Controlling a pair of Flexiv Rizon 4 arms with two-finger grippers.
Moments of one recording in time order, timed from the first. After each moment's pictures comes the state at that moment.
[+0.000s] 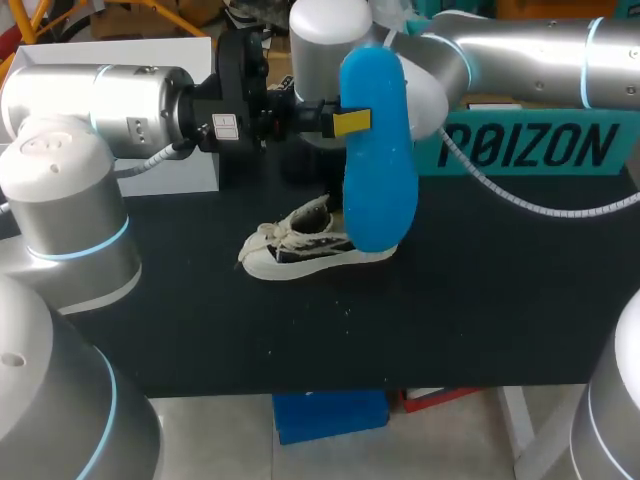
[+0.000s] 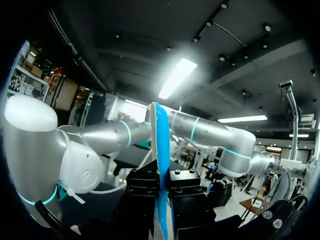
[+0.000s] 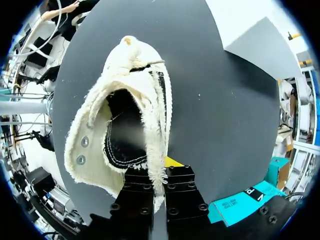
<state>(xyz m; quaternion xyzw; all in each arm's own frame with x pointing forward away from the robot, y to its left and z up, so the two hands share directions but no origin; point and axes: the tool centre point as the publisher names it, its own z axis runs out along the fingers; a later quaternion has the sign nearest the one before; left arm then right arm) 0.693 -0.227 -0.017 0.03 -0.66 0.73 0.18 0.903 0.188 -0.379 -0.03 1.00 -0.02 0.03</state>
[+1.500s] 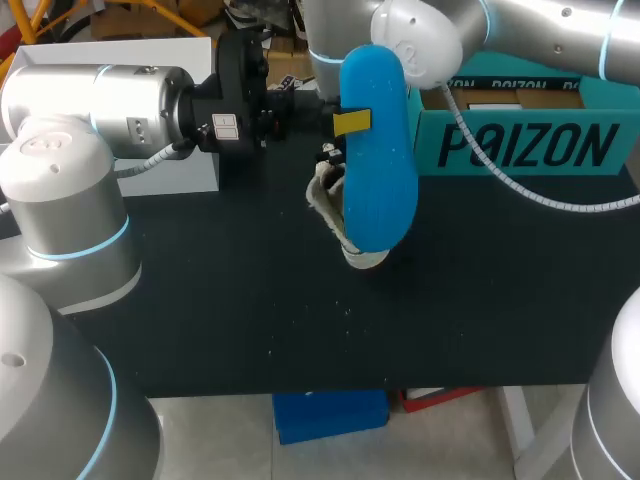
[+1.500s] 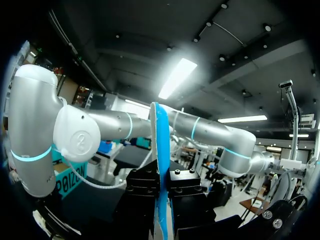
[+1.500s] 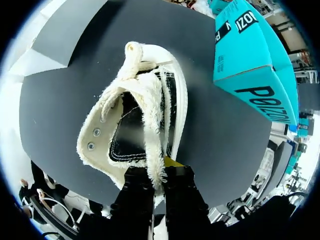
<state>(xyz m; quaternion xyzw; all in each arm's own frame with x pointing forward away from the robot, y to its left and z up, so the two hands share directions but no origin) 0.693 -0.227 -0.017 0.03 -0.66 0.73 0.18 0.892 0.150 -0.339 0.64 0.76 -0.06 0.02</state>
